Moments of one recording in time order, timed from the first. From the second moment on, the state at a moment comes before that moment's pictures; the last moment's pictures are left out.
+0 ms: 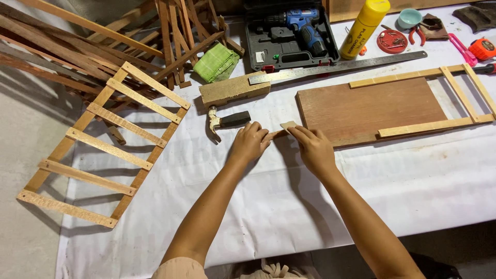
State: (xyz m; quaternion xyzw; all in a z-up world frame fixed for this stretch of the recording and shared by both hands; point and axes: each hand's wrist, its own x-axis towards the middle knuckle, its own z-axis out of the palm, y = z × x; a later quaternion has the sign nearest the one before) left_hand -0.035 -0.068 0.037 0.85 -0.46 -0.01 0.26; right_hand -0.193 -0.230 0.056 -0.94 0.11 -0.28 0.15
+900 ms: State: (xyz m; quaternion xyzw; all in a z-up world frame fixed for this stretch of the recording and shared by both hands) left_hand -0.031 -0.047 0.022 0.84 -0.38 -0.07 0.38; right_hand -0.158 -0.186 0.038 -0.99 0.09 -0.11 -0.06
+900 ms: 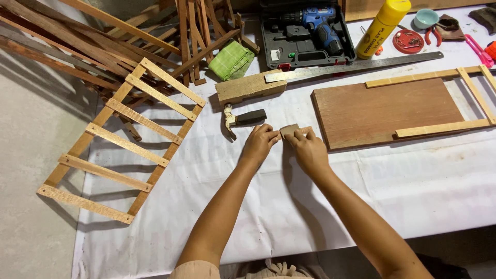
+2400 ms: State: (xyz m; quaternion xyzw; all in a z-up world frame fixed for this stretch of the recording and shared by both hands) left_hand 0.005 0.010 0.009 0.90 -0.26 -0.14 0.31; right_hand -0.142 -0.172 0.048 -0.99 0.12 -0.01 -0.07
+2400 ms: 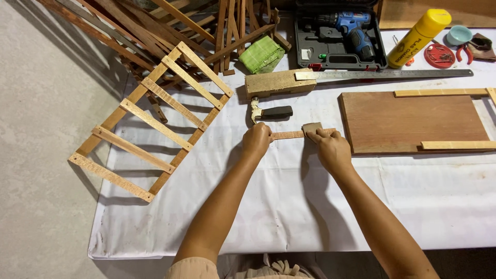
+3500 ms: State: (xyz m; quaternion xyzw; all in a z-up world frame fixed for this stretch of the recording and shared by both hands) left_hand 0.020 0.003 -0.013 0.91 -0.35 0.02 0.20; right_hand -0.125 -0.130 0.033 -1.00 0.08 -0.01 -0.06
